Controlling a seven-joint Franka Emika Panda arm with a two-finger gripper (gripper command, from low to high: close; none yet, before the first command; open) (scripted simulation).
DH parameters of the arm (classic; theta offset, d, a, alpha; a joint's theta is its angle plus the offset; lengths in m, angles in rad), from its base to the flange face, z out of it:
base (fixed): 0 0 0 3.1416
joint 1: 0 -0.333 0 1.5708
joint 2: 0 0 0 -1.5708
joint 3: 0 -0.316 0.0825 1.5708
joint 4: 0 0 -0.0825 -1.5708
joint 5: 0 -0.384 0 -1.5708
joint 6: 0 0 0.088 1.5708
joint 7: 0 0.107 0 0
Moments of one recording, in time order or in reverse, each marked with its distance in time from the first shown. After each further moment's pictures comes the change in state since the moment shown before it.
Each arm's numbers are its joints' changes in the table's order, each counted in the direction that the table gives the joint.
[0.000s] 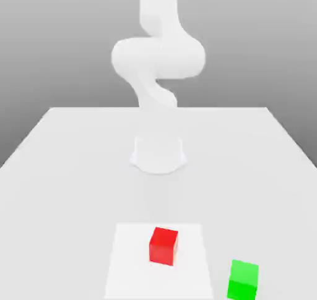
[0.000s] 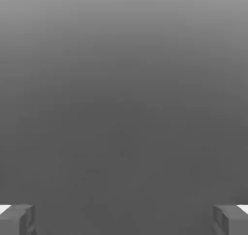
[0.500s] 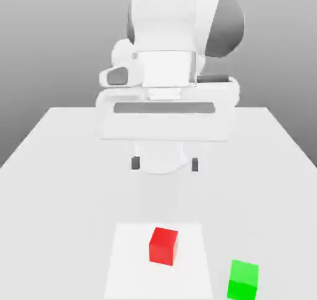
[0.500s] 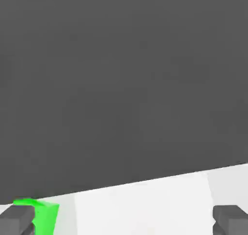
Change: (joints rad) arm 0.023 0.554 -0.049 0.288 -0.019 0.313 0.168
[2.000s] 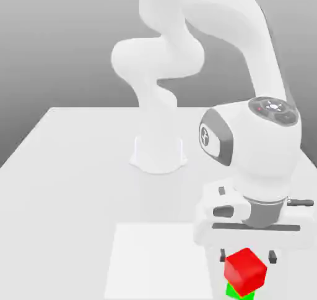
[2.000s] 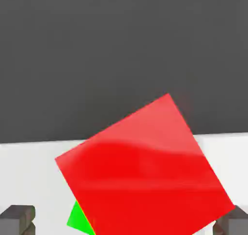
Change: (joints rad) arm -0.211 0.482 -0.076 -0.235 0.128 0.056 0.237
